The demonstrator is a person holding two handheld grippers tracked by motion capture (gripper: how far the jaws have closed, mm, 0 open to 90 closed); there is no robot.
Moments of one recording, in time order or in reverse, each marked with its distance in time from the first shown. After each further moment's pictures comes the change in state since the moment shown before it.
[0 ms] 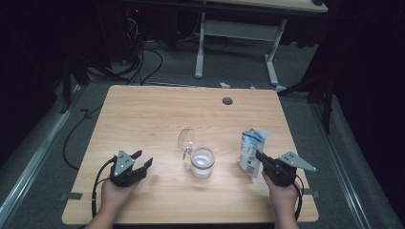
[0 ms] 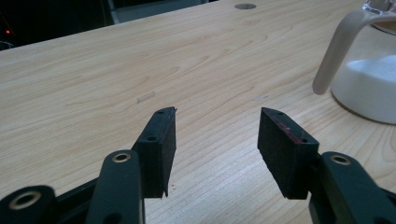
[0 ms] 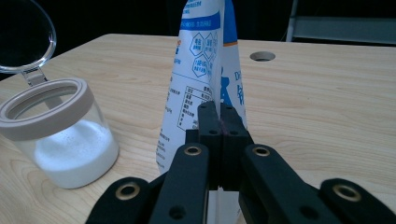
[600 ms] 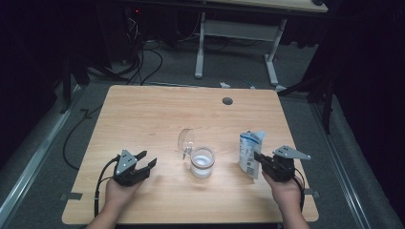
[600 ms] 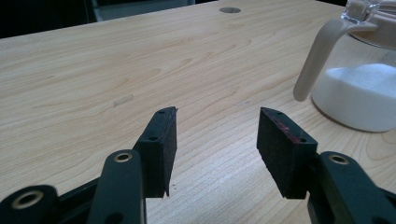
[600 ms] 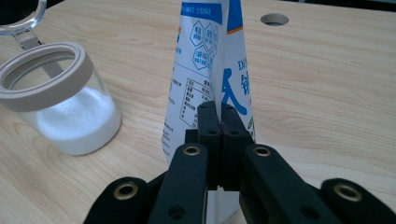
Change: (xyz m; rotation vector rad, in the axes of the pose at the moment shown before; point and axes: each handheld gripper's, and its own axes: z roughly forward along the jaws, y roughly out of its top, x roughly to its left) left arm -0.007 0.001 0.009 -0.009 -0.064 -0.020; right arm 0.004 0.019 0.004 0.191 0.014 -0.032
